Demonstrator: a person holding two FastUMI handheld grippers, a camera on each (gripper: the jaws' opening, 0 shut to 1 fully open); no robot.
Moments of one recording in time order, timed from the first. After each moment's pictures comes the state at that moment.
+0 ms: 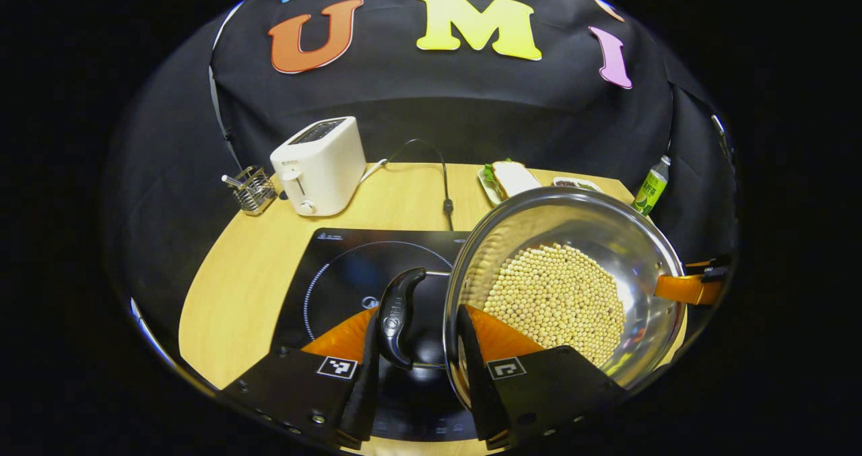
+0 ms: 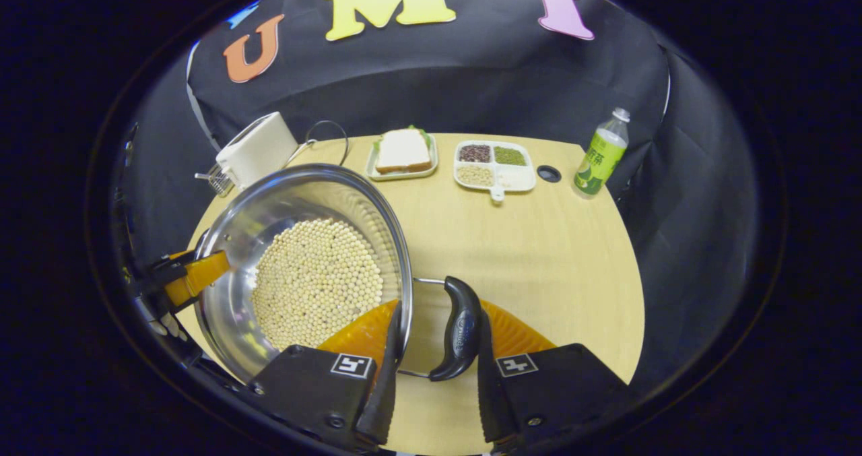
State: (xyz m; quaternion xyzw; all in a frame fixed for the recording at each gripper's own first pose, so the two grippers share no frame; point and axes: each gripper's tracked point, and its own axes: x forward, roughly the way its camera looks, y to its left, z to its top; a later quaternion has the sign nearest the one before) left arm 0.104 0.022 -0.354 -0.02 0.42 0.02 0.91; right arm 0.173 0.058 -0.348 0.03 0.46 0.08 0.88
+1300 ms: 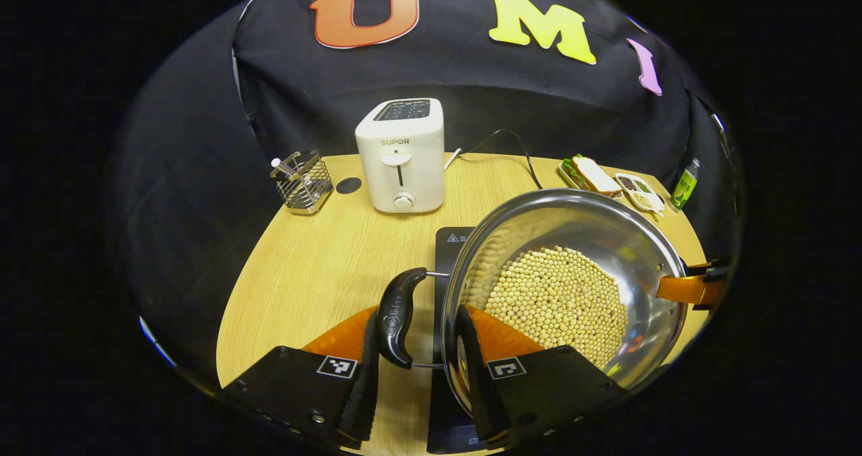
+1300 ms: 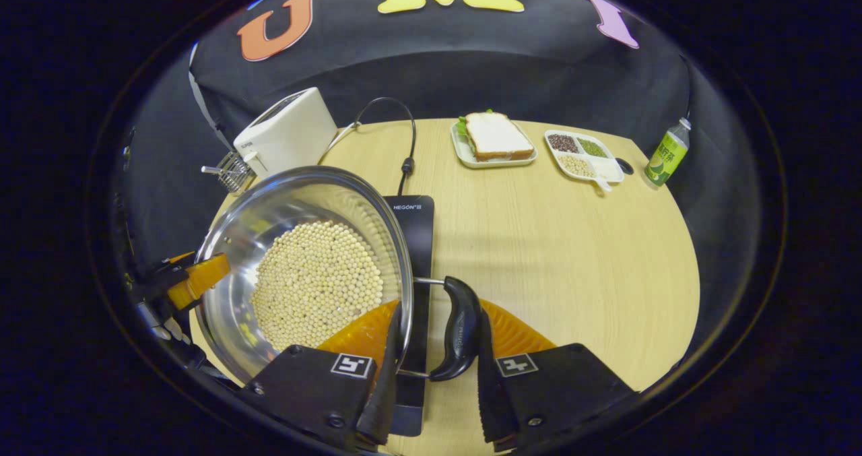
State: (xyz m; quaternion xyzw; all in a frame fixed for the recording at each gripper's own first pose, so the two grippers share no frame) left arm 0.114 0.190 -0.399 -0.01 0.43 0.02 0.90; right arm 0.181 0.246 -0.377 0.05 0.48 0.07 0.87
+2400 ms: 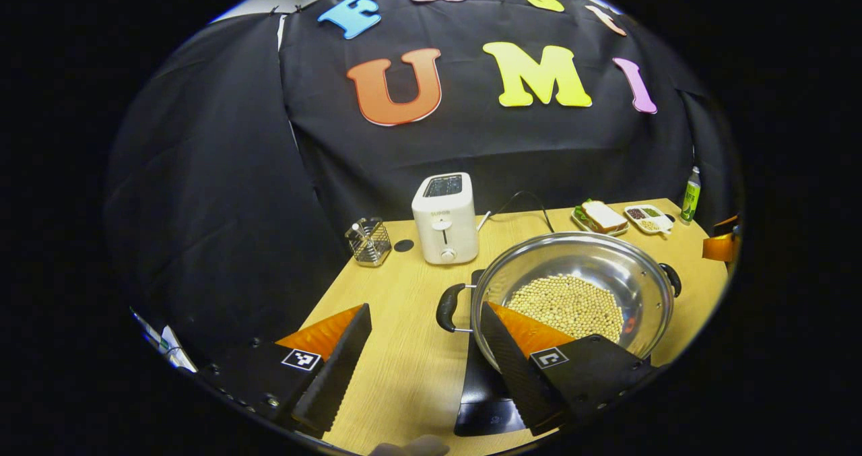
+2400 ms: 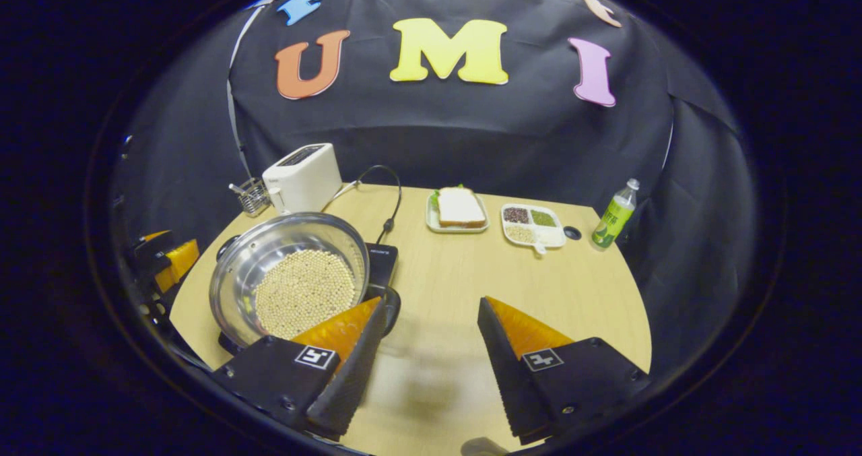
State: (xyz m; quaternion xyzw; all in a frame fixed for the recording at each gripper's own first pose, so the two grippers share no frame) left arm 0.050 0.199 -0.284 0.06 0.27 0.11 0.95; right arm 0.140 0.160 -0.278 -0.01 0.33 0.08 0.94
